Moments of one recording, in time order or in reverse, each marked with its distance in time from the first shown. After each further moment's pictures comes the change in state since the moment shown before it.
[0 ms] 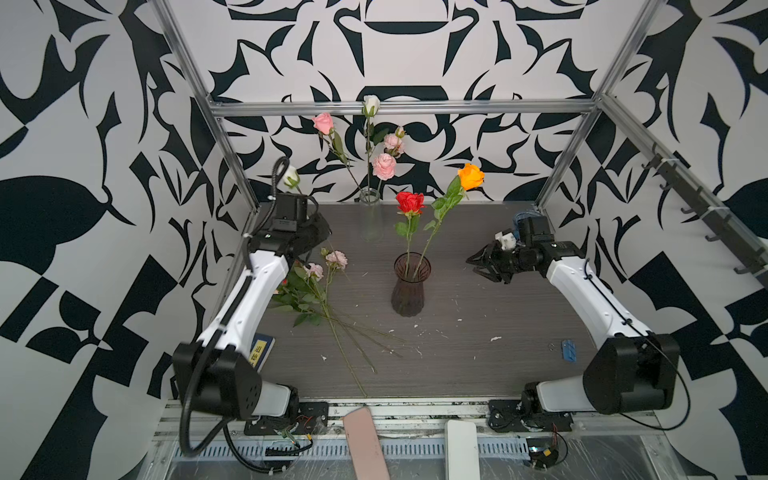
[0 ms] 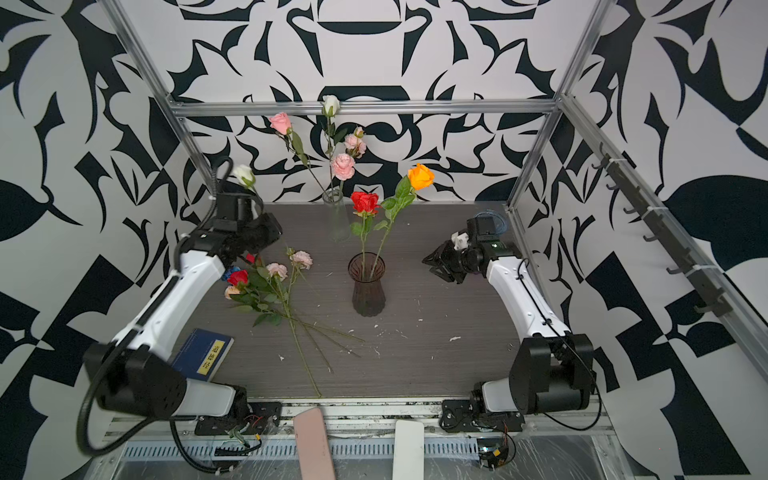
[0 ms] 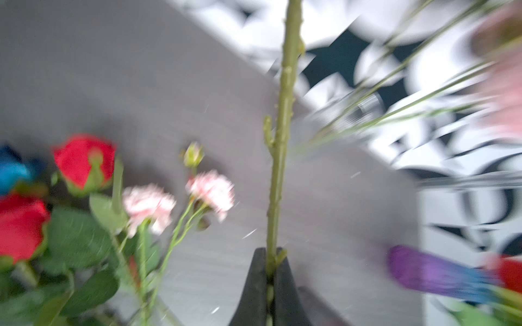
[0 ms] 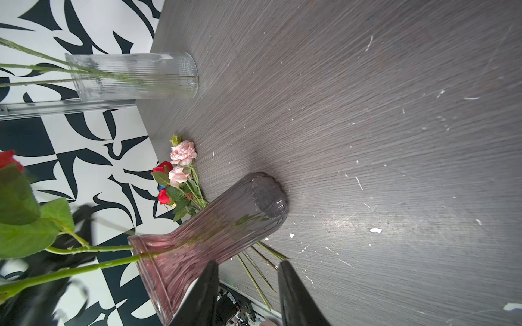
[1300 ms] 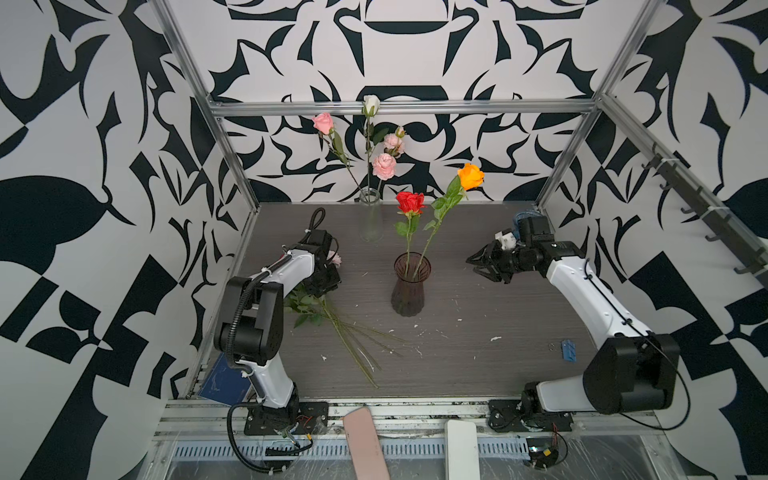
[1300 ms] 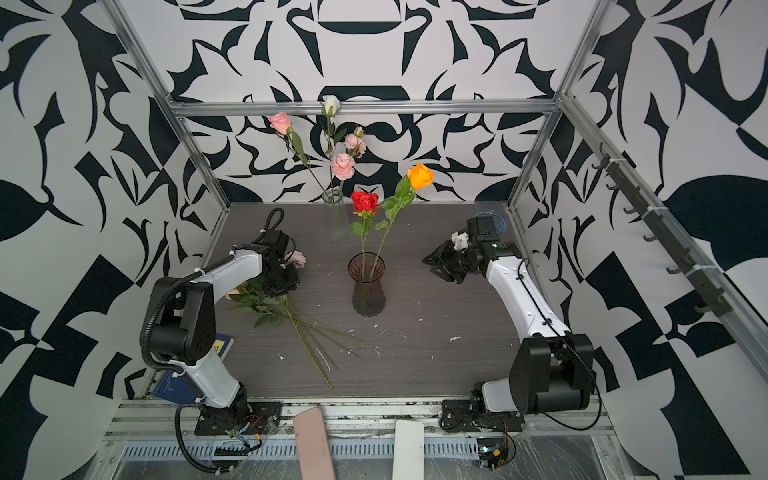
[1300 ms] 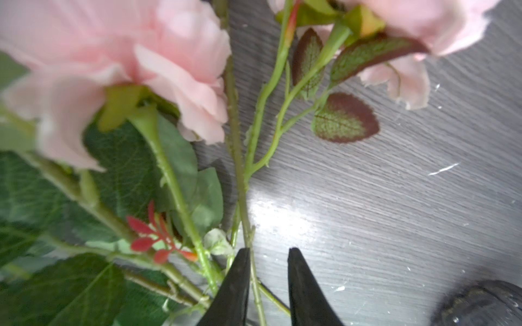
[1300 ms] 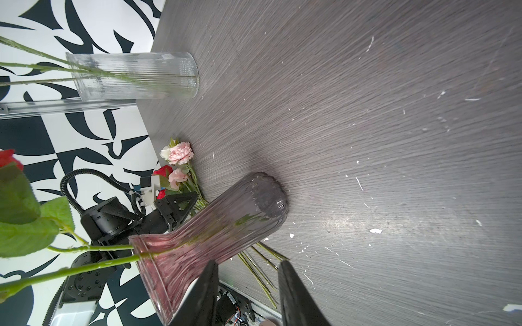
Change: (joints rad) left arm -0.021 0.411 -0.192 -0.217 -0.026 0.130; right arm 0.002 0.000 0.000 0.001 -0.002 -0.003
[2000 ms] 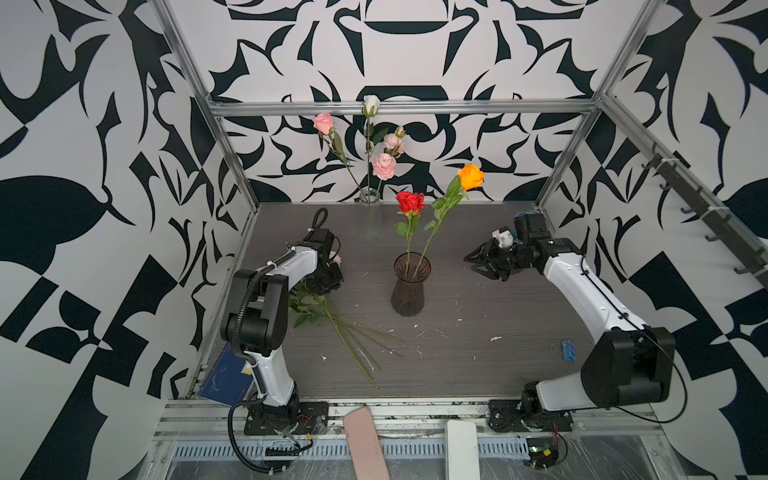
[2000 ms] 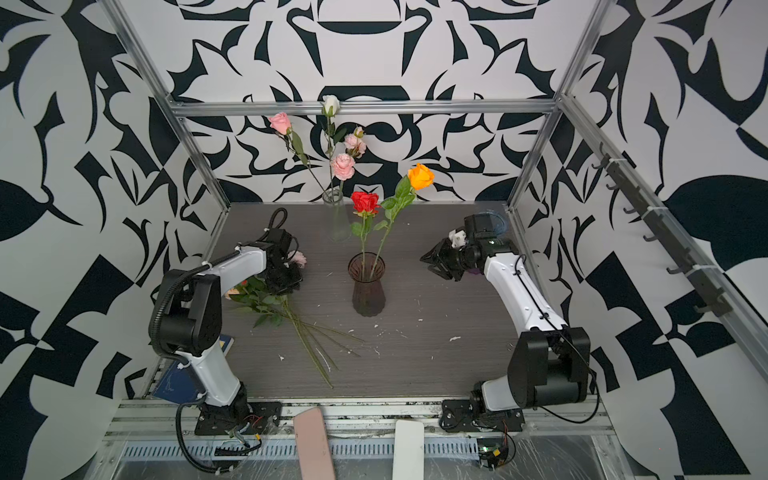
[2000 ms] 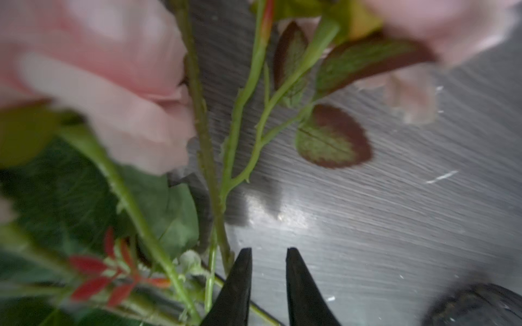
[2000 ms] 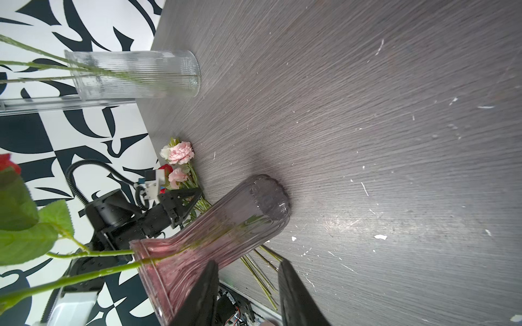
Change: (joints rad) left arm 0.000 0.078 0.047 -0.003 0.050 0.000; right arm 0.008 0.026 0.024 0.004 0.000 -0.005
